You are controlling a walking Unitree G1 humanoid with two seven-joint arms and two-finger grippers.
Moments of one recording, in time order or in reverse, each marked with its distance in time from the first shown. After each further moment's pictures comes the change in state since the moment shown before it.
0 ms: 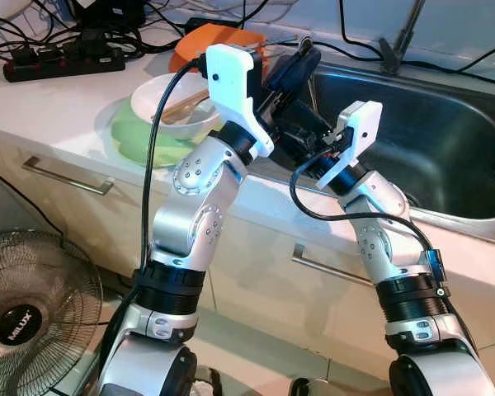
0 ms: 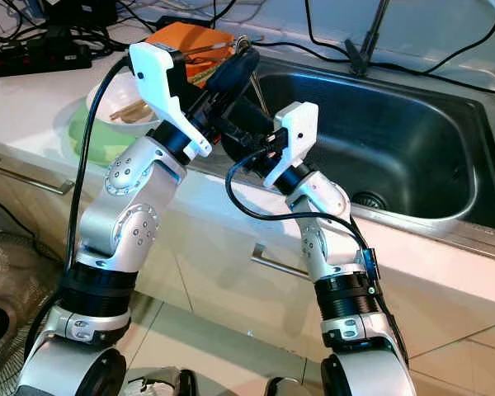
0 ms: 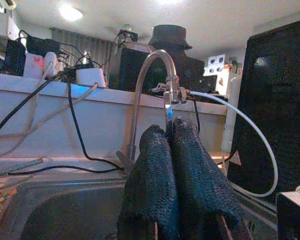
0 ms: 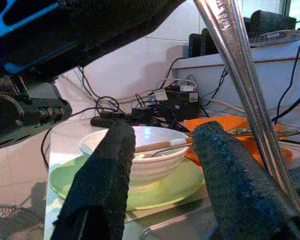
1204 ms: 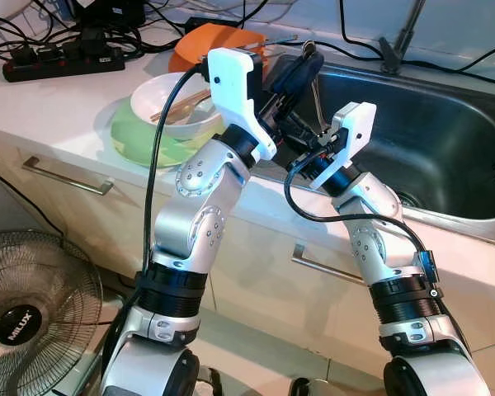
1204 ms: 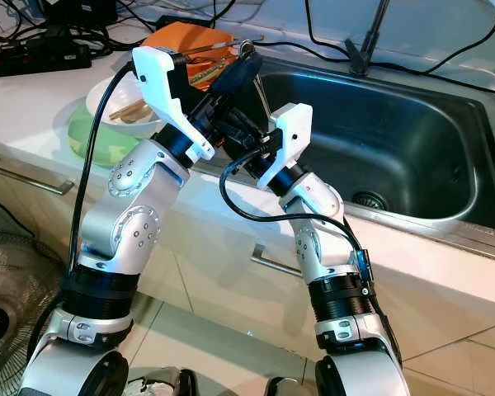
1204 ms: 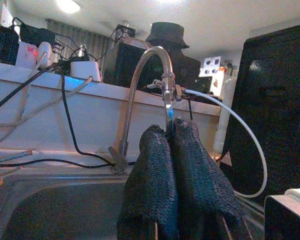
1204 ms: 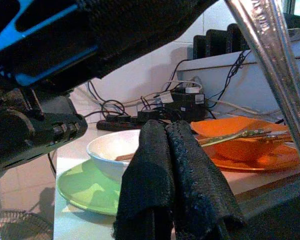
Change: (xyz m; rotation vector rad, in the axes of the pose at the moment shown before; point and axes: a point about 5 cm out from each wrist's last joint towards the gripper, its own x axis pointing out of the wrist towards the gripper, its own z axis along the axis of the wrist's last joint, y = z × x) left arm 0.000 -0.003 -0.003 -0.056 0.008 -0.006; right arm 0.004 0.007 -0.002 0.026 -0.015 0.011
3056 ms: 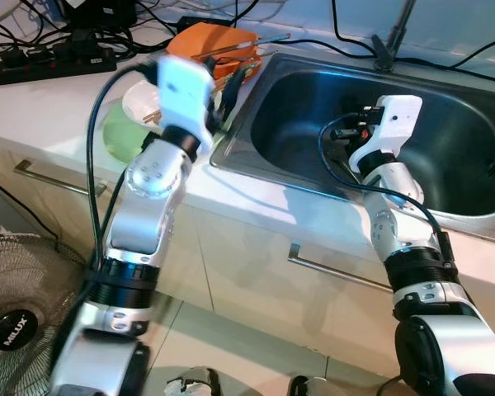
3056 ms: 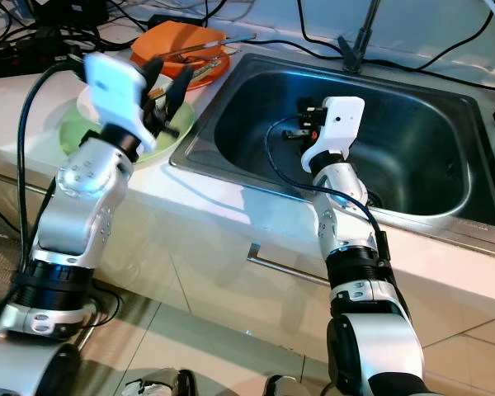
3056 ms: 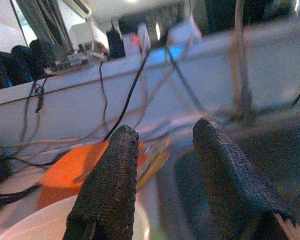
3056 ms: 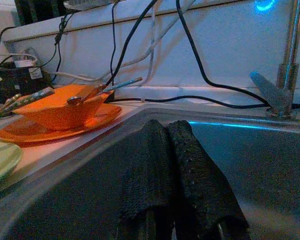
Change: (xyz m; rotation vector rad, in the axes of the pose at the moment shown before) left arm -0.038 0.071 0.000 0.614 0.196 0.302; right arm -0.021 -0.075 -0.010 -0.118 0.113 -0.606
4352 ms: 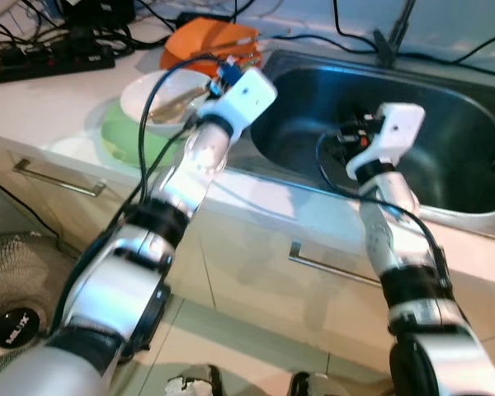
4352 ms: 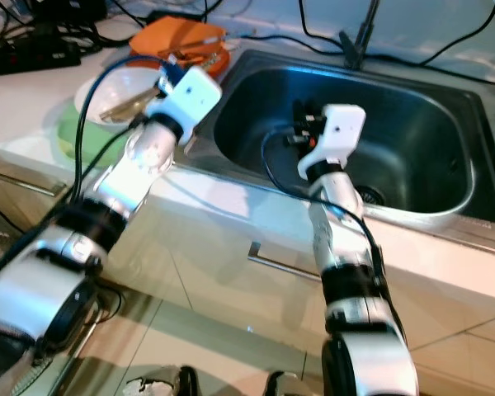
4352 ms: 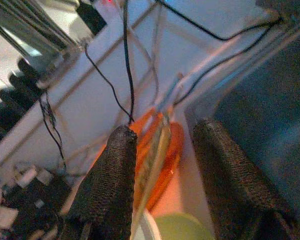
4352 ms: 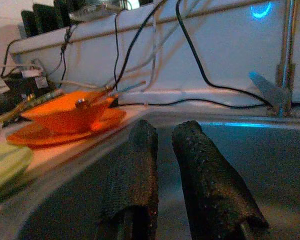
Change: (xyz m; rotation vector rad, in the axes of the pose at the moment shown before) left arm 0.061 -0.017 -0.017 0.440 0.098 0.018; right arm -0.019 0.007 0.001 0.017 -0.062 0.004
